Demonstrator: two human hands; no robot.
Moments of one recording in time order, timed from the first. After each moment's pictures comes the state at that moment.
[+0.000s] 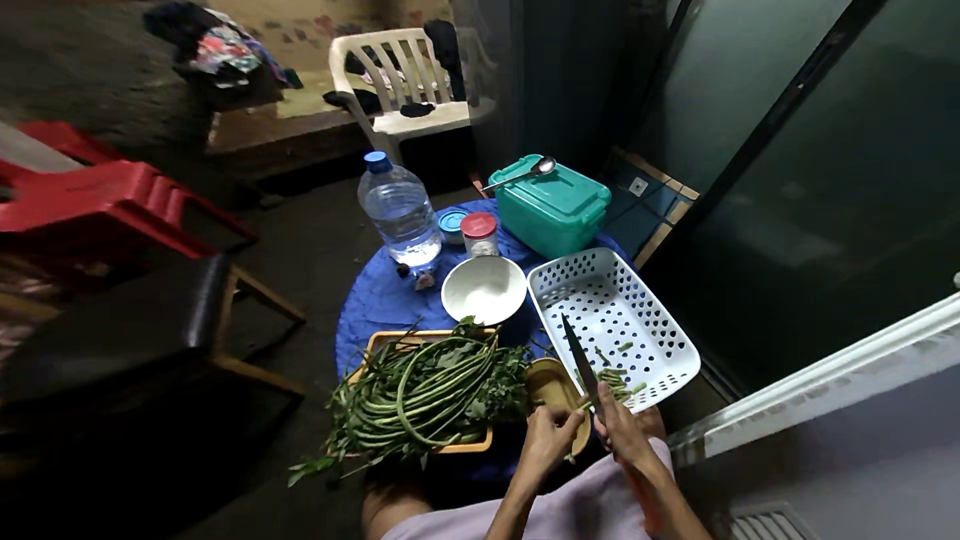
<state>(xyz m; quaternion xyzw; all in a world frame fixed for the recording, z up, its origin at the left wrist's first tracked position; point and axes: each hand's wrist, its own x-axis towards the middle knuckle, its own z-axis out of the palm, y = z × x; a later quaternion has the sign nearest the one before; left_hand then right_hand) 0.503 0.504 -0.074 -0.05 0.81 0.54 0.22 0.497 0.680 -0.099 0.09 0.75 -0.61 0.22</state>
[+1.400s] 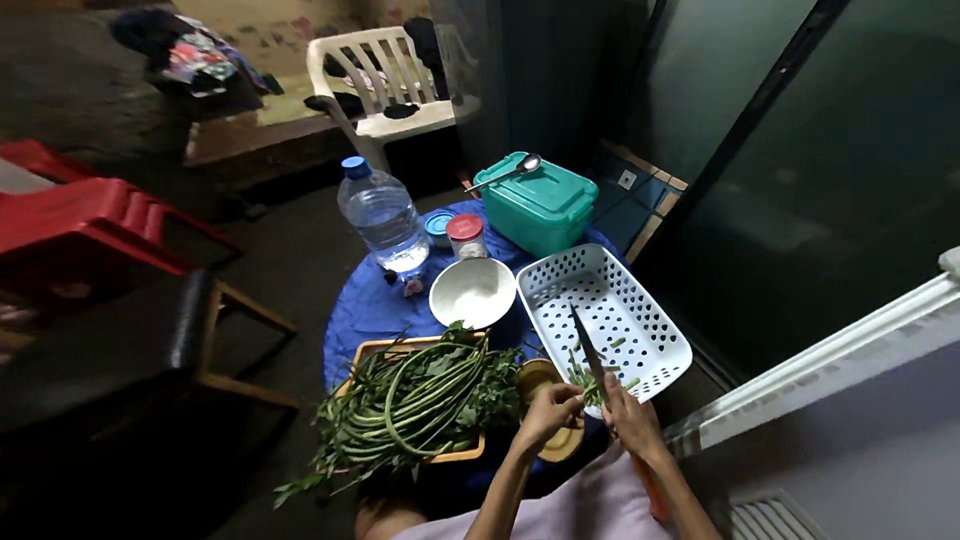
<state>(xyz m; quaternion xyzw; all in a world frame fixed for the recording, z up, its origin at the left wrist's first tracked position) 0.463 0.520 -0.079 -0.04 0.68 0.67 0.31 0.488 0.701 -0.087 0.08 0.81 -0.57 0.15</state>
